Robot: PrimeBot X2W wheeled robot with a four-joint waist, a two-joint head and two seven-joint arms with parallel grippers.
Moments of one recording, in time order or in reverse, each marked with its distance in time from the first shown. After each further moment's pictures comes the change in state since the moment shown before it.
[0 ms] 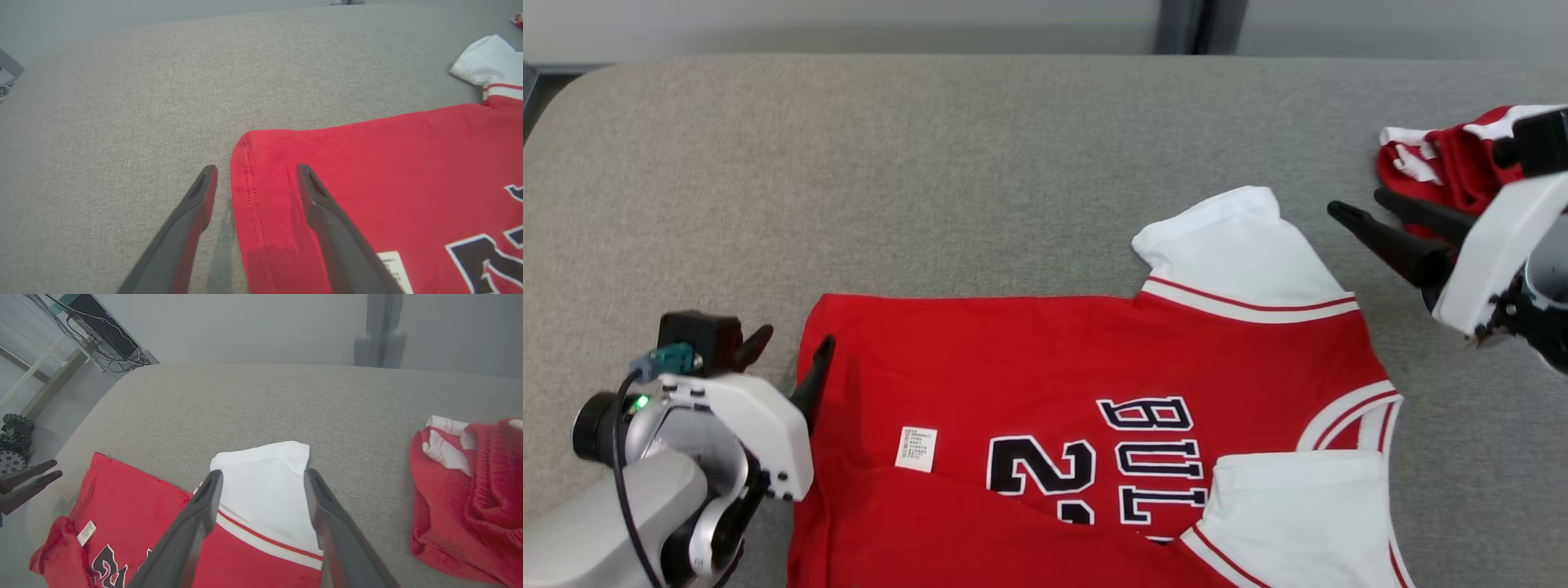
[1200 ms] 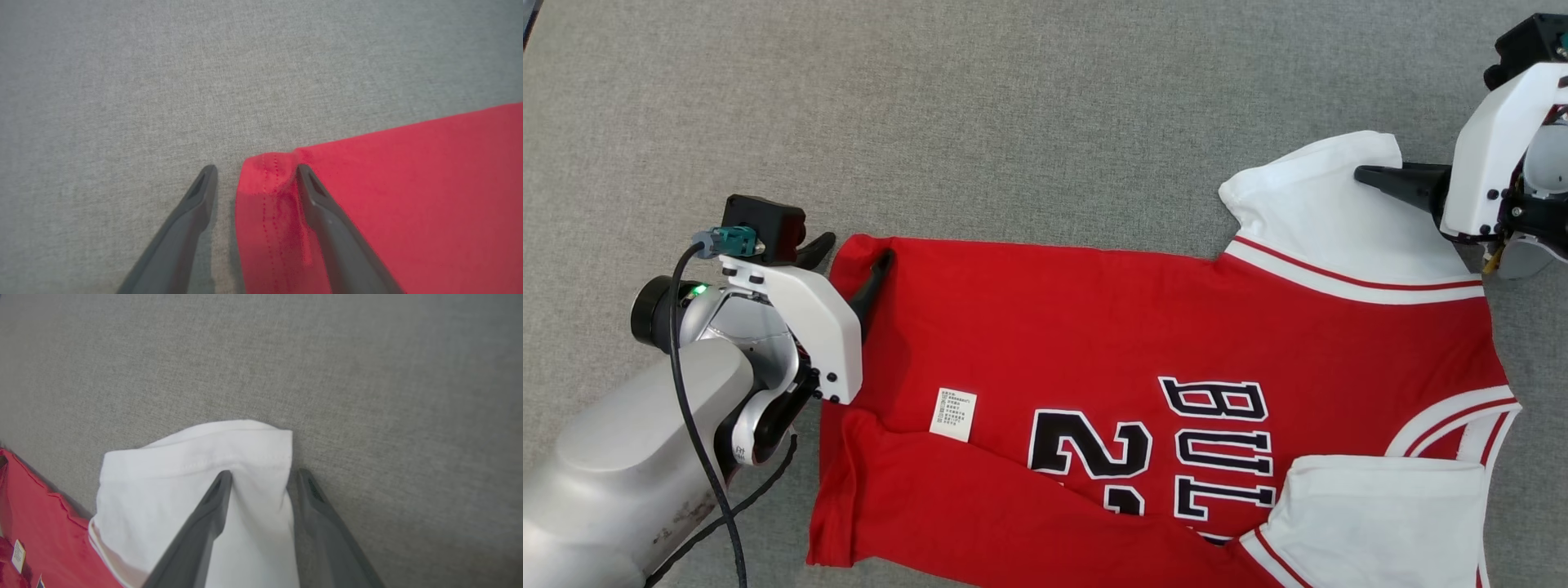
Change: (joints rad) left arm -0.248 -0.185 -0.037 0.226 0.025 -0.164 0.131; right arm -0.229 0.193 0.019 0.415 0.038 0.000 0.425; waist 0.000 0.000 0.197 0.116
